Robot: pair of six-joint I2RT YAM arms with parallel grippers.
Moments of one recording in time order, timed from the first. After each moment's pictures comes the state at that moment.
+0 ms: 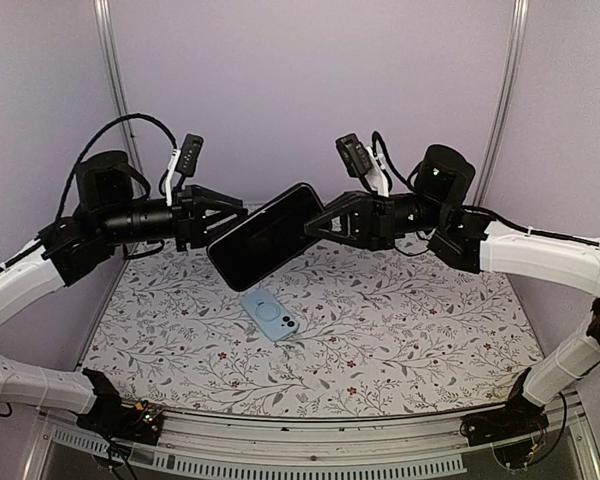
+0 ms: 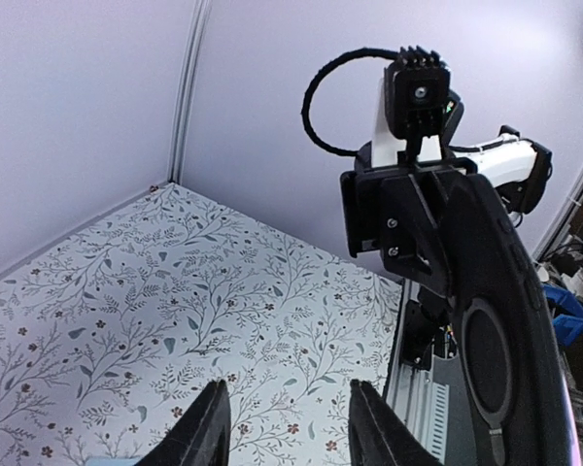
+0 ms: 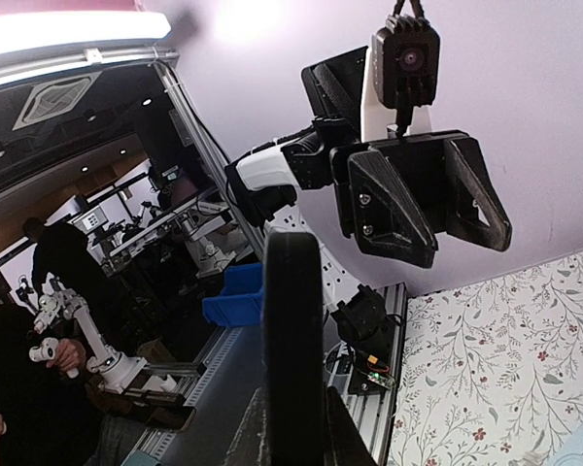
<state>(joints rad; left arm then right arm) -0.68 1.07 1.05 -0.10 0.55 -0.22 0.84 1.51 1.19 0.53 -1.04 0.61</state>
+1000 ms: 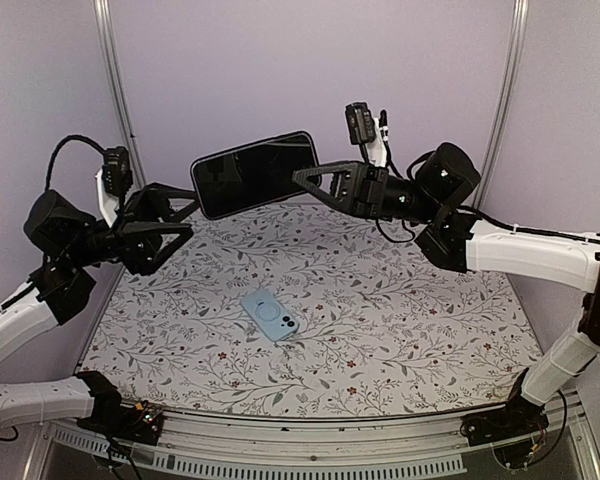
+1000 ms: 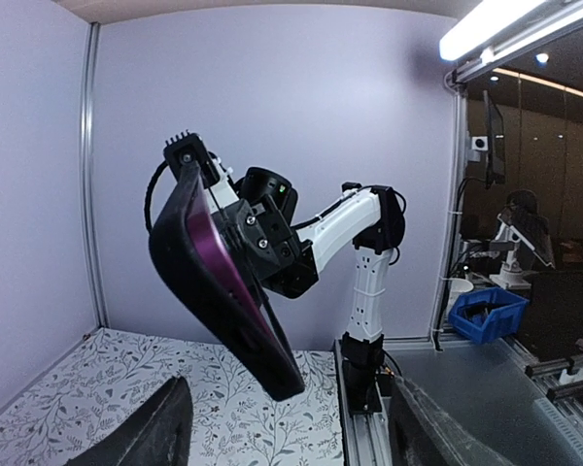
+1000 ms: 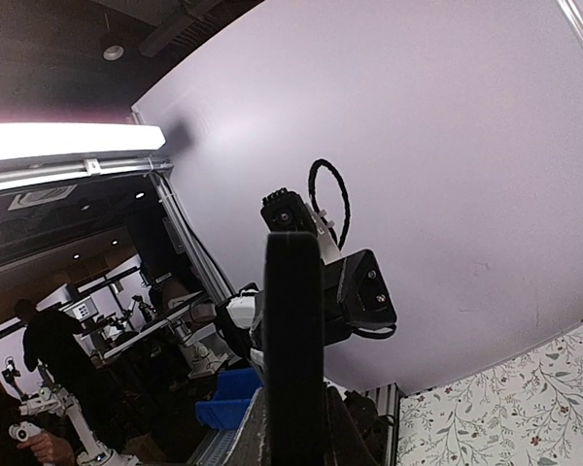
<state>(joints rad) -0.56 0.83 0.74 0.51 0.87 -0.37 0.87 1.56 1.23 0.85 -0.79 0.85</state>
